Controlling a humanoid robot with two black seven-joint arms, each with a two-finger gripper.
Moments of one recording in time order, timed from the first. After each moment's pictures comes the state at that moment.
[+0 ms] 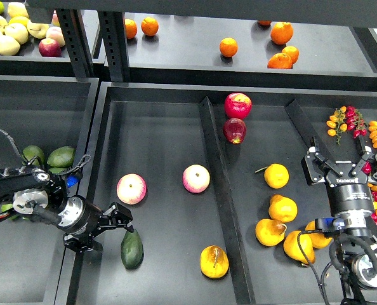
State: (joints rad) left arm -0.87 0.37 0.02 -0.95 0.41 -0.49 0.49; right arm -0.02 0.01 1.61 1.24 0.16 0.44 -0.09
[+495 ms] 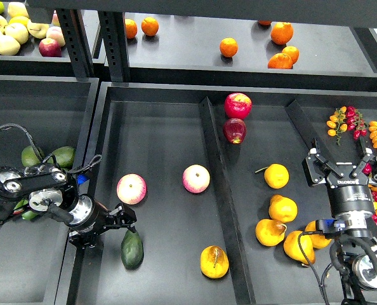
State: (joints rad) left arm -0.89 0.24 0.08 -0.76 0.41 -0.49 0.49; right arm -0.02 0.02 1.62 1.23 0.16 0.44 -0.09
